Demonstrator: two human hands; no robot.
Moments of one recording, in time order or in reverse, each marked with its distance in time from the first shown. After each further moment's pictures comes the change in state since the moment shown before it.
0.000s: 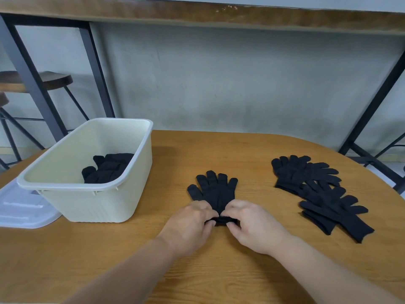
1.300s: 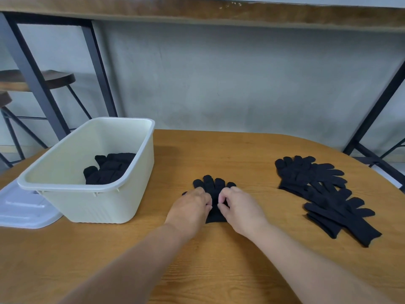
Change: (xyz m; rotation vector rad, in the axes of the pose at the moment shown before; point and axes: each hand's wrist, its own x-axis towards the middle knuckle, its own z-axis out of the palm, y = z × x) left_hand 0.032 -0.012 -0.001 0.119 0.000 -0.217; right_hand 0.046 -0.013 0.010 0.099 0.110 0.331
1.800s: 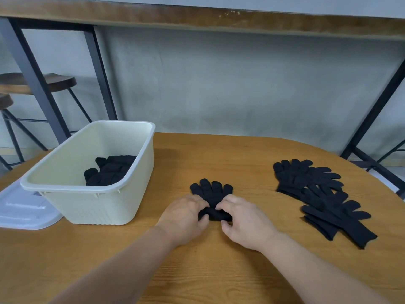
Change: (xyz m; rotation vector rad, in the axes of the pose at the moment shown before) left_hand -0.012 -0.014 -0.005 -0.023 0.001 0.141; right_hand -0.021 0.013 -0.008 -0.103 -0.052 -0.287
